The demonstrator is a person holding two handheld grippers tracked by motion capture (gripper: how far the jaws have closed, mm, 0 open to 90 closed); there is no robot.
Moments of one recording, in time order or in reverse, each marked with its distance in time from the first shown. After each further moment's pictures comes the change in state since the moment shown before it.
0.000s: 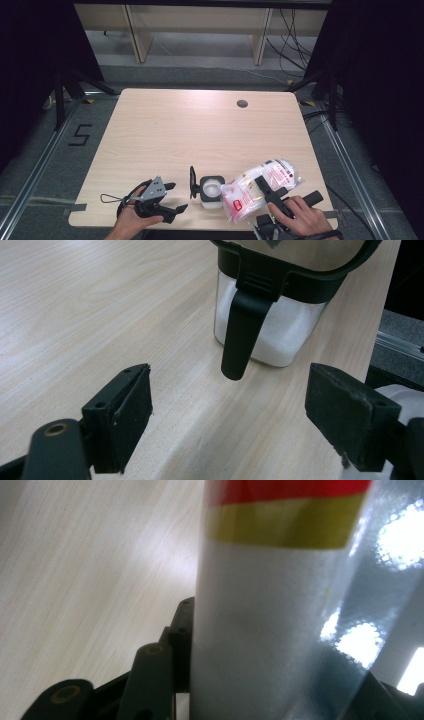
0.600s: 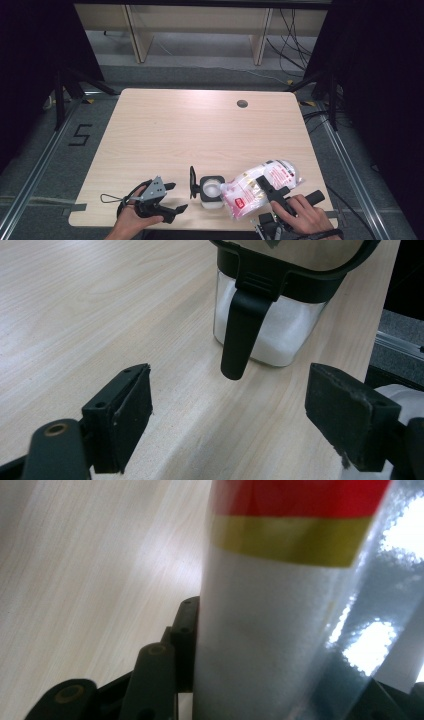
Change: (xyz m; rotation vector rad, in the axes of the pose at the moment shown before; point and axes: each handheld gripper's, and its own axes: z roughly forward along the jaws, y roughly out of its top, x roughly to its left) left arm 0.000 0.000 0.000 -0.002 0.003 0.004; right arm 0.002 -0.006 0.002 -0.039 0.004 0.071
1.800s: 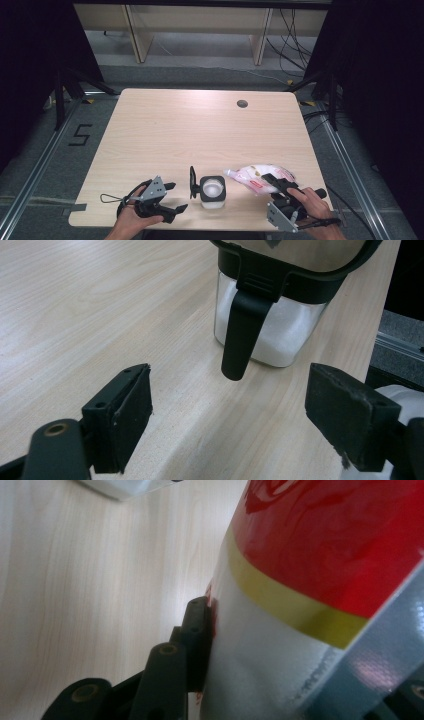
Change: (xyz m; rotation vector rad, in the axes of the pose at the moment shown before) left arm 0.000 0.000 0.000 -0.003 -0.002 -0.006; right arm 0.020 -0.041 0.018 -0.163 0.072 0.491
